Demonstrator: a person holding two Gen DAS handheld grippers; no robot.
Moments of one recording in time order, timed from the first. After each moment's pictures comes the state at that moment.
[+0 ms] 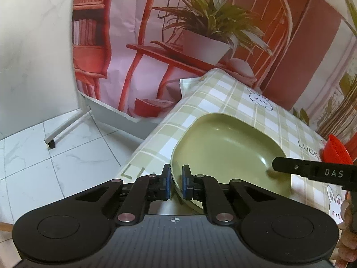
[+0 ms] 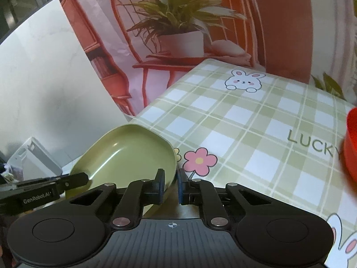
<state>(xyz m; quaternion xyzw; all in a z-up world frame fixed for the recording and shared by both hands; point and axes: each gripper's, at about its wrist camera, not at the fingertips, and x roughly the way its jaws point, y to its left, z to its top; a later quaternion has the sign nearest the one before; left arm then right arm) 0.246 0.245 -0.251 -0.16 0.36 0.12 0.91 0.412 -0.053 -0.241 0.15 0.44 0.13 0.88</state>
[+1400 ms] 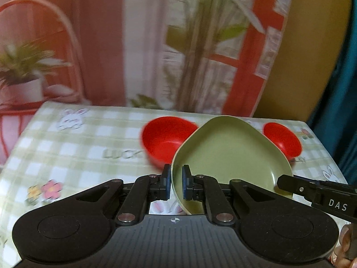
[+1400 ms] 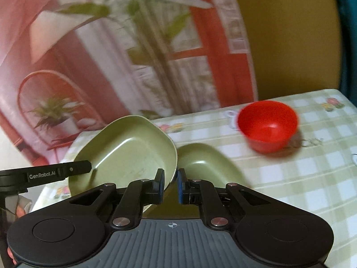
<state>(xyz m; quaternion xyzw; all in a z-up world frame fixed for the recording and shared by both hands) 0.297 -0.044 -0.199 0.01 0.34 -0.14 0.93 0.194 -0.313 -0.185 0.26 0.34 -0.14 0.89</state>
